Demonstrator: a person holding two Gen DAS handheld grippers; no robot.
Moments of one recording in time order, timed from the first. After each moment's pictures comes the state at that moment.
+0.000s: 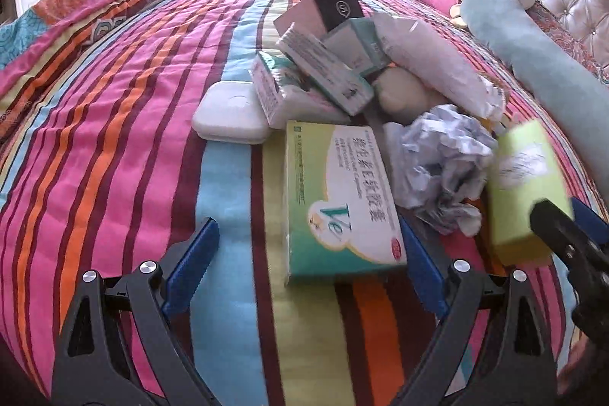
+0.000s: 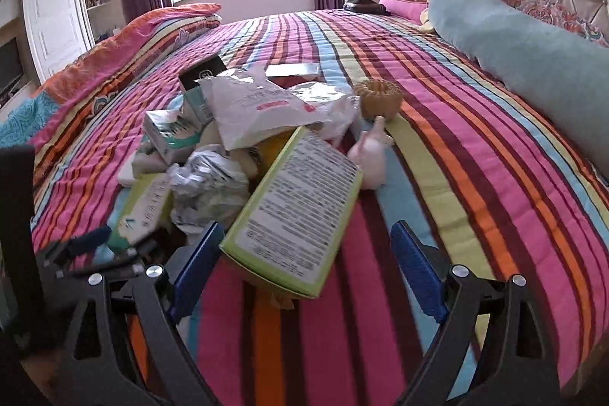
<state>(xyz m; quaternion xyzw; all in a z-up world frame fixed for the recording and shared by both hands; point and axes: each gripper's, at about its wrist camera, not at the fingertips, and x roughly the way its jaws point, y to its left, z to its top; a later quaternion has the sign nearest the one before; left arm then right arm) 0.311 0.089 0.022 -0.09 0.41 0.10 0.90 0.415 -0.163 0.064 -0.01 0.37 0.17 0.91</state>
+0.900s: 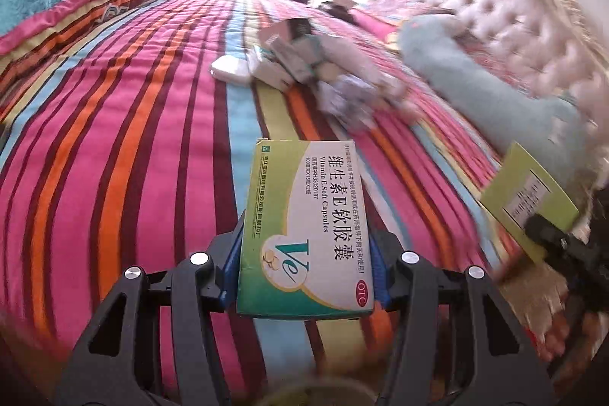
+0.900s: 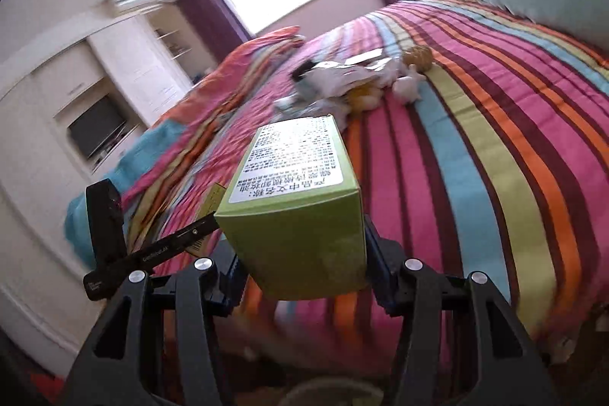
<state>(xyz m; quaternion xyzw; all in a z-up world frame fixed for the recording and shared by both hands) 0.121 0.086 0.046 -0.16 0.35 -0.03 0.92 0.258 -0.272 0.079 0.14 0.36 0.37 0.84</state>
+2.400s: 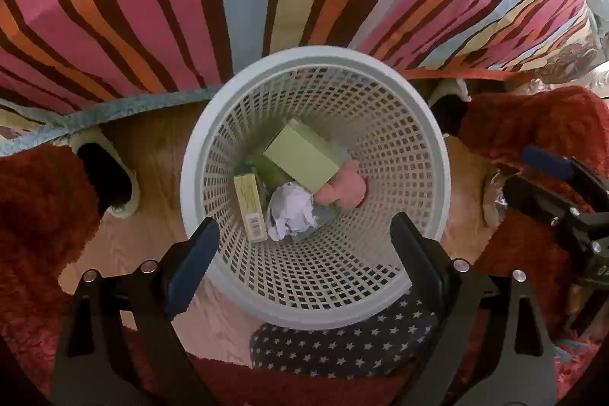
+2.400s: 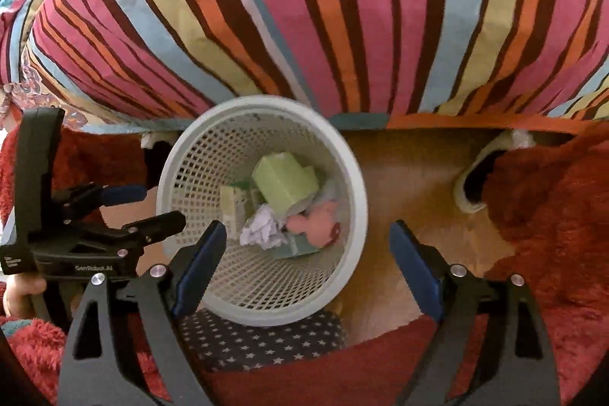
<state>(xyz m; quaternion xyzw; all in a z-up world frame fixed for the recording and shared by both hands) -0.017 0.002 -0.194 -0.14 0.66 -0.05 0.74 0.133 -0.258 -0.109 -0.07 0.61 0.22 0.76</state>
